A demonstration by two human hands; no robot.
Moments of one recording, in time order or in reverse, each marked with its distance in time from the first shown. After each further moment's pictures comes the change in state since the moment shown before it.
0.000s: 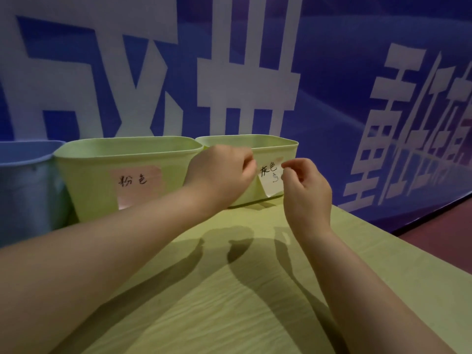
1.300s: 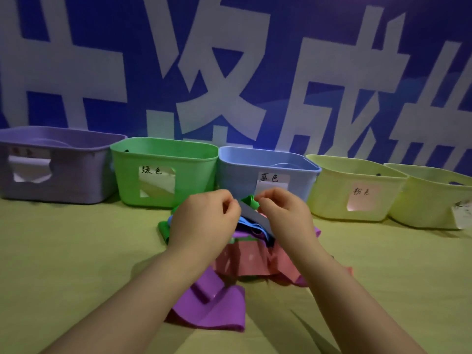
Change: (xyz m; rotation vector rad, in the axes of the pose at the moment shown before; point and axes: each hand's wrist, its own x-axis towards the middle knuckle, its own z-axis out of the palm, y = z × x) left_hand -0.281 -0.184 -0.313 0.099 0.190 -0.627; right_hand -0.252 -0.267 0.217 0.249 -0.605 -0.016
